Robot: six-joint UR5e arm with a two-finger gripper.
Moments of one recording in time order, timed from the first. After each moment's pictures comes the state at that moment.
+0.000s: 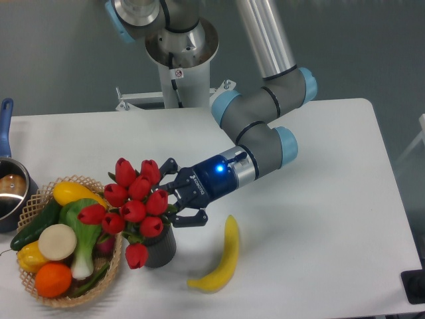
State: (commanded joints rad) arm 2.55 -2.08 -1.81 -0.76 -0.13 1.41
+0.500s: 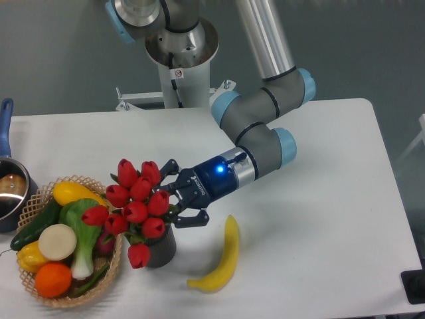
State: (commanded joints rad) arm 2.56 -2.08 -1.81 -0.76 -0.13 1.41
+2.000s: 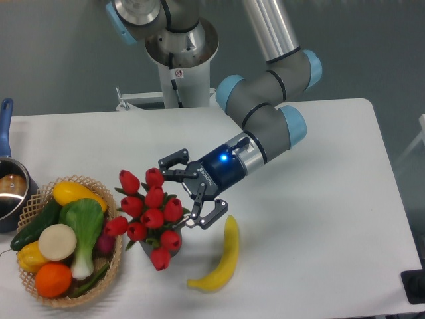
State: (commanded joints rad) arm 2.58 -1.99 -1.83 -0.76 0.08 1.44
